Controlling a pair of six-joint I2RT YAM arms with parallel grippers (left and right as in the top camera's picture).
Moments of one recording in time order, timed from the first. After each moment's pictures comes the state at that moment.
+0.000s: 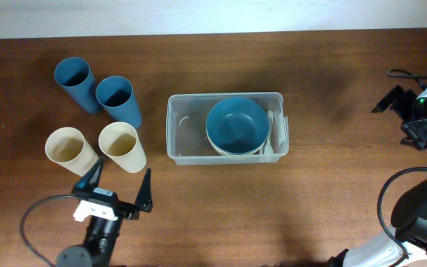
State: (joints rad) left arm 0.03 0.06 0.24 -0.01 0.31 -0.04; right arm -0.52 1.87 1.75 -1.32 -0.25 0.31
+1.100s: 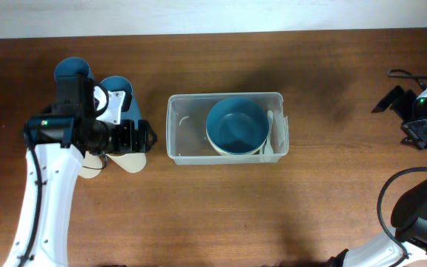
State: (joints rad) left arm 0.03 1.45 1.35 -1.15 0.38 0.02; right arm -0.52 1.87 1.75 -1.32 -0.24 0.31
